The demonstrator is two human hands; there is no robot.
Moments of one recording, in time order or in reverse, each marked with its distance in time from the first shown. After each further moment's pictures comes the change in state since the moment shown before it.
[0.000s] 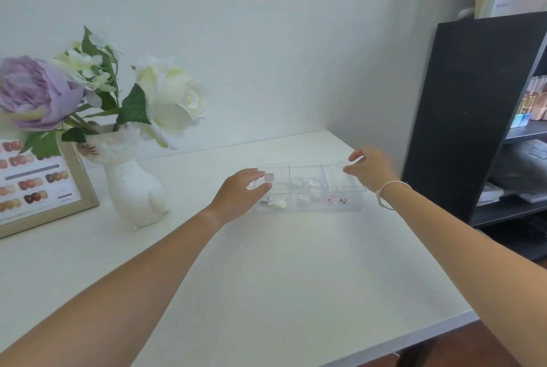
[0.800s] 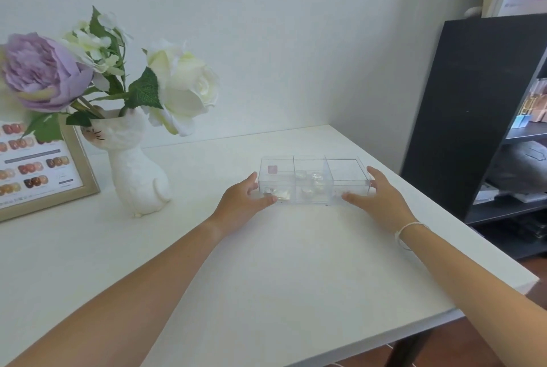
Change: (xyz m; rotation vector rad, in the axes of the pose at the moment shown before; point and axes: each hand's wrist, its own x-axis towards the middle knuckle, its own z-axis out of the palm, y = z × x) left_hand -0.023 -0.019 0.011 -0.160 -0.071 -0.149; right_hand -0.051 0.041 0.010 0.041 -0.100 0.056
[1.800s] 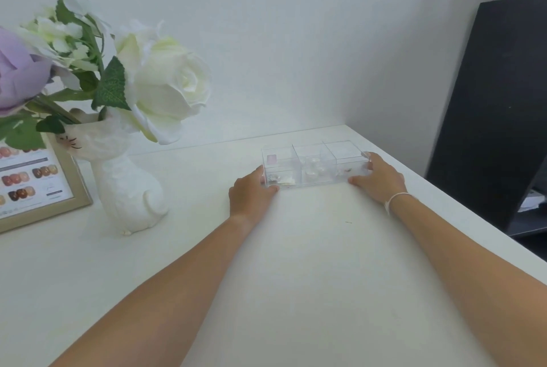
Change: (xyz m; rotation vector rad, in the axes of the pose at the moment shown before) left_hand 0.060 0.004 0.018 0.200 0.274 -0.028; right_hand 0.097 -0.011 0.035 -0.154 0.022 -0.020
